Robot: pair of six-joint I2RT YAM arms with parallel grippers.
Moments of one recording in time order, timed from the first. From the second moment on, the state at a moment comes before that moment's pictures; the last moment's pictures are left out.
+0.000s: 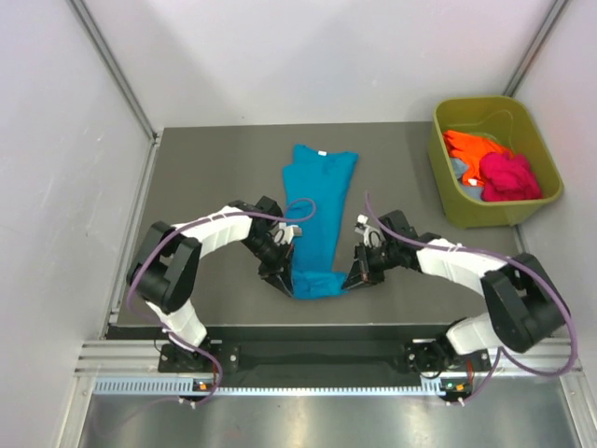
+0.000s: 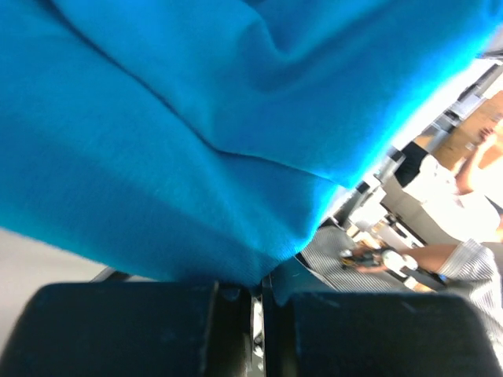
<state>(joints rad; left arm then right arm) -0.52 1.71 1.04 -0.89 0.75 -0.26 0.52 1.38 0.64 -0.27 -0.73 0.56</state>
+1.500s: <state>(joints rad) -0.33 1.75 1.37 -1.11 0.67 -0.04 0.23 2.08 1.40 -0.24 -0.63 0.44</state>
